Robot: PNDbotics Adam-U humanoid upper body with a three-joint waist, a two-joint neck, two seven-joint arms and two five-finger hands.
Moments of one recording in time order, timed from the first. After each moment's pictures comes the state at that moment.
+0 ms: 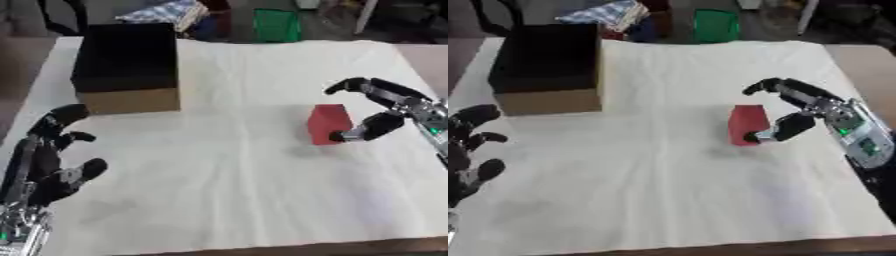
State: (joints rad) left arm -0.20 0.26 -0.11 -1.71 0.02 -0.21 0.04; right arm -0.56 -0.66 0.21 -1.23 0.31 -0.23 0.43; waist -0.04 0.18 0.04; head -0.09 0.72
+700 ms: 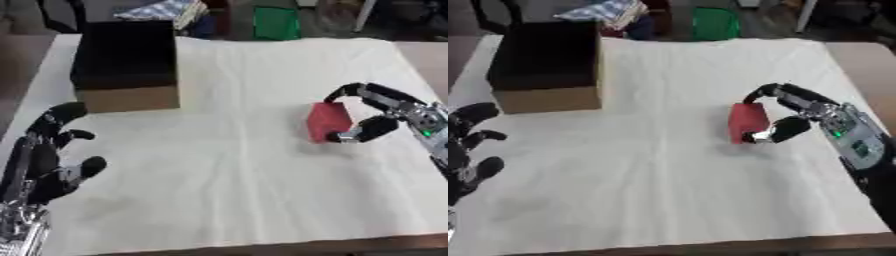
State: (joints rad) left arm -0.20 0.26 -0.11 -1.71 0.02 -0.21 0.04; right arm -0.56 -0.64 0.21 -1.18 0.36 -0.24 0.41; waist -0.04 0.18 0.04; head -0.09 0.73
